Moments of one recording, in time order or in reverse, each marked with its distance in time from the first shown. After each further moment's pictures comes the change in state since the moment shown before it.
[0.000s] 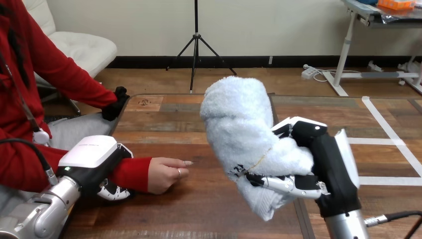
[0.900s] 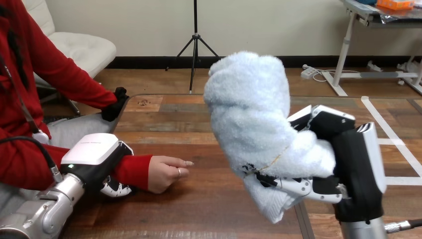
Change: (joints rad) left arm -0.017 -0.031 -0.003 0.008 0.000 0.074 -0.003; right arm 0.127 -0.001 -0.003 -0.286 0.024 0.000 -0.012
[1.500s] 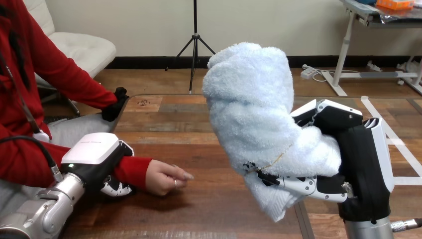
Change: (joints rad) left arm -0.003 -0.001 -0.002 0.000 0.000 0.005 0.000; right arm 0.020 0.000 0.000 -0.096 0.000 0.000 -0.007
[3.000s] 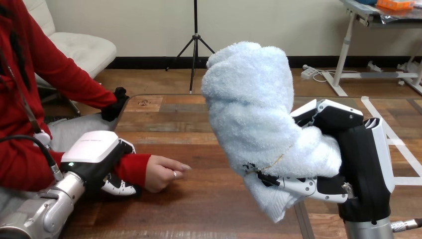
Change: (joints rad) left arm -0.003 -0.001 -0.002 -0.001 0.005 0.021 0.010; right arm 0.000 -0.001 0.004 -0.003 0.004 -0.011 0.000
